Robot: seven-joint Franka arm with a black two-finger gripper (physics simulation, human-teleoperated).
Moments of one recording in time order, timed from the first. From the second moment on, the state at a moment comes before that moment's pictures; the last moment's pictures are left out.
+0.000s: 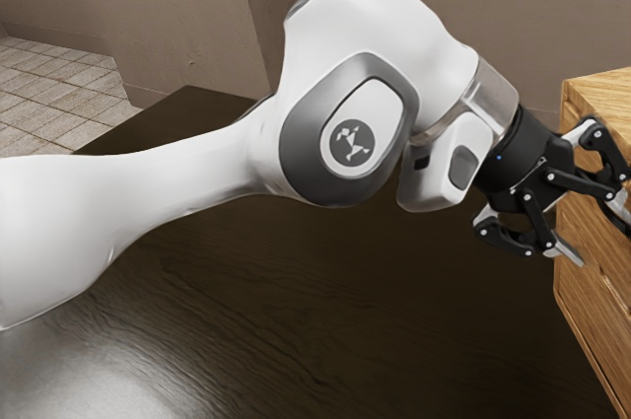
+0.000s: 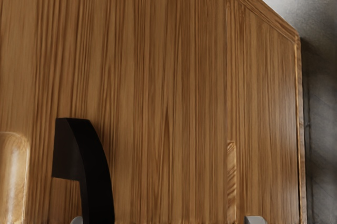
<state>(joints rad) -0.17 0.17 -0.31 -1.50 -0.39 2.23 2.11</state>
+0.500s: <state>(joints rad) -0.14 0.09 -0.31 -1.60 -0.39 2.23 2.12</state>
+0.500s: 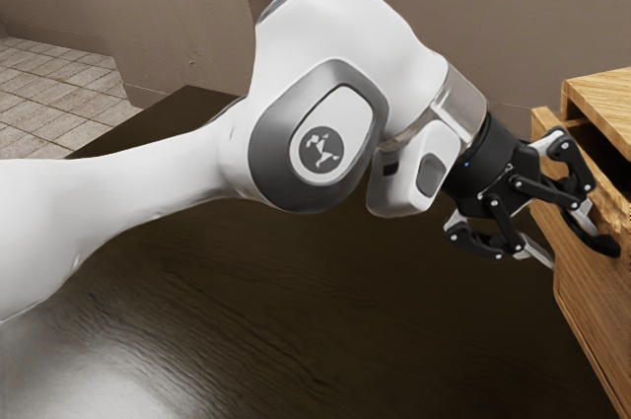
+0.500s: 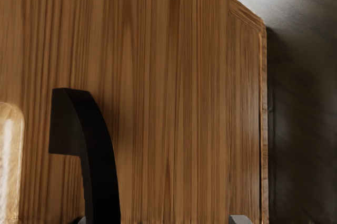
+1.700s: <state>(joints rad) -0.06 -0.15 -0.30 -1.84 -0.40 2.20 2.11</state>
